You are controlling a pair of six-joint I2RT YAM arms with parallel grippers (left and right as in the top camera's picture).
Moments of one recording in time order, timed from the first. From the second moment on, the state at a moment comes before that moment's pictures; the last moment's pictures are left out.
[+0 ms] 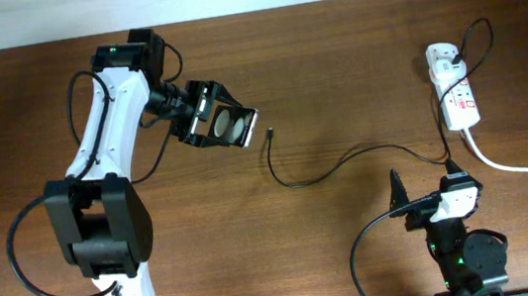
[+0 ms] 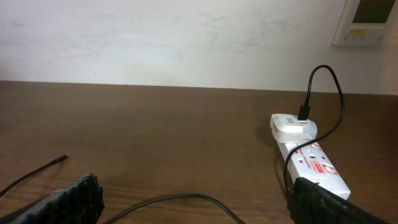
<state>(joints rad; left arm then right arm) -0.13 2.14 1.94 -1.38 0.81 -1.07 0.05 0.01 0.01 -0.07 0.00 0.00</state>
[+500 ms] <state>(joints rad) -0.13 2.14 1.94 -1.38 0.81 -1.07 0.05 0.01 0.01 -0.07 0.00 0.00</state>
